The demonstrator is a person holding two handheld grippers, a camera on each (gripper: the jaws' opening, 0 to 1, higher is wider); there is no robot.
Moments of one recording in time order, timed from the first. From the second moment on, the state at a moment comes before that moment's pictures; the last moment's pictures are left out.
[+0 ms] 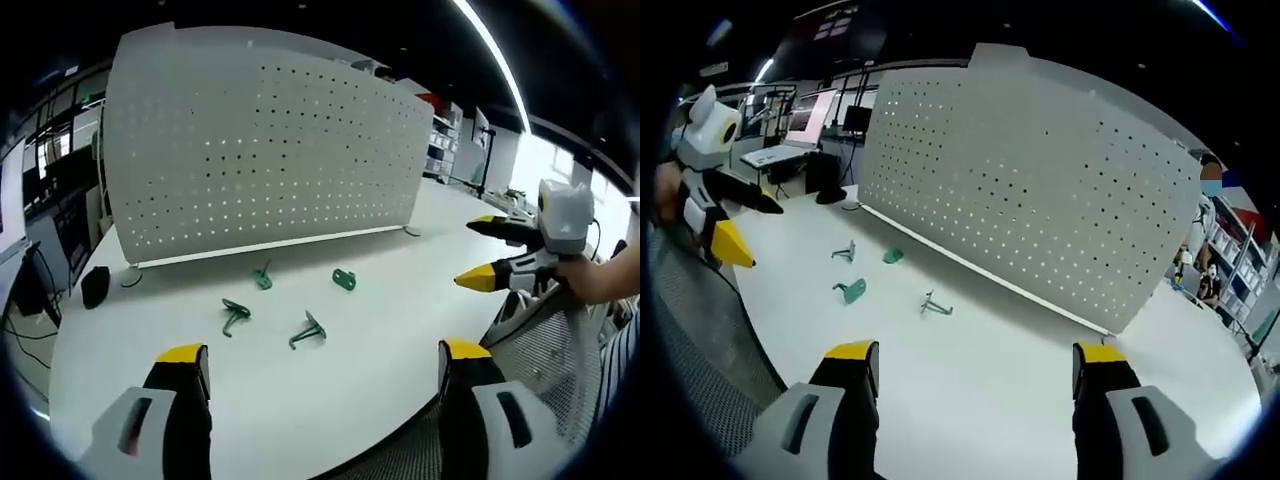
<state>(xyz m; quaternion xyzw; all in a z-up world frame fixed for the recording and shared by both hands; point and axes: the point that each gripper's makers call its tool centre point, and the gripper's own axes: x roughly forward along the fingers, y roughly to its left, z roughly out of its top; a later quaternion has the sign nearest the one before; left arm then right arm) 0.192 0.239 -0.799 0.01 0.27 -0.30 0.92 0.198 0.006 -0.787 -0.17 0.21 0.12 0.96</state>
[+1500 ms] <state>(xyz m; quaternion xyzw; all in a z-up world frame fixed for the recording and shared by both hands) 0.186 0.230 -0.796 0.01 0.27 -0.32 0.91 0.190 0.026 -0.799 -0.15 0.23 0.17 0.95</state>
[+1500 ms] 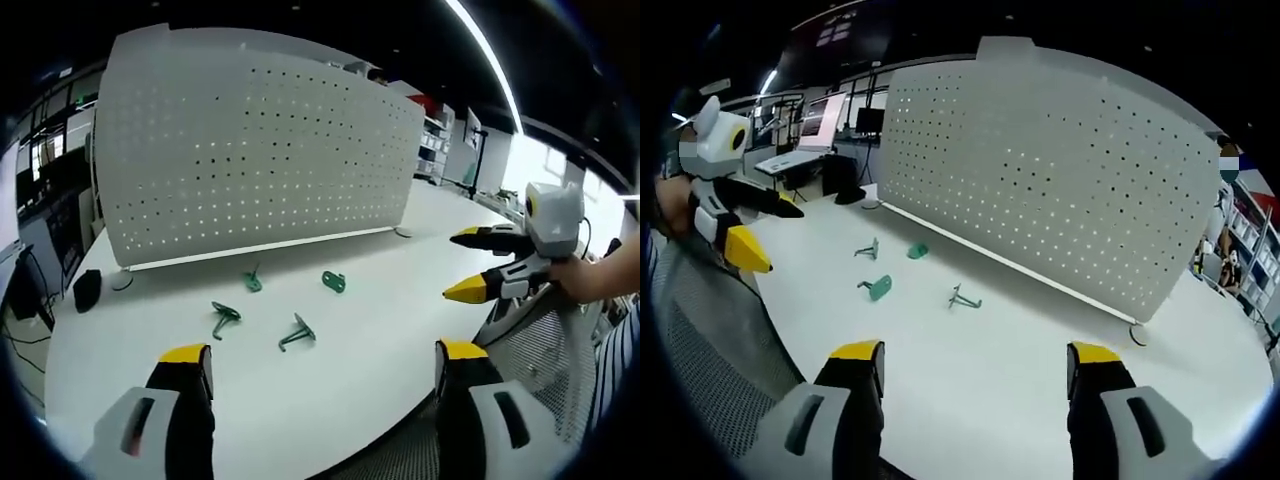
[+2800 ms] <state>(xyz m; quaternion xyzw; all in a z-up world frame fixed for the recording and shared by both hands) 0.194 0.236 -0.798 -0.01 0.28 -0.30 0.91 0.282 0.100 -0.807 -0.07 0.28 0.25 0.93</state>
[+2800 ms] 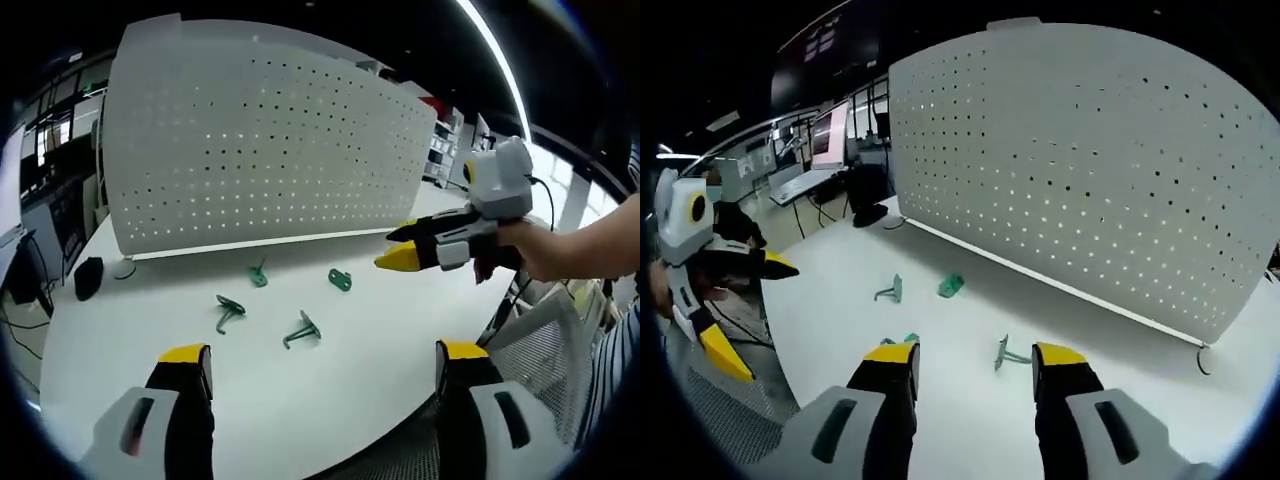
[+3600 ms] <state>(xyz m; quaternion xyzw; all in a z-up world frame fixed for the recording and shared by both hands) 0.197 0.243 -0.800 -0.02 0.28 -0.30 0.91 0.345 0.160 -0.841 -0.02 0.32 0.27 0.91</state>
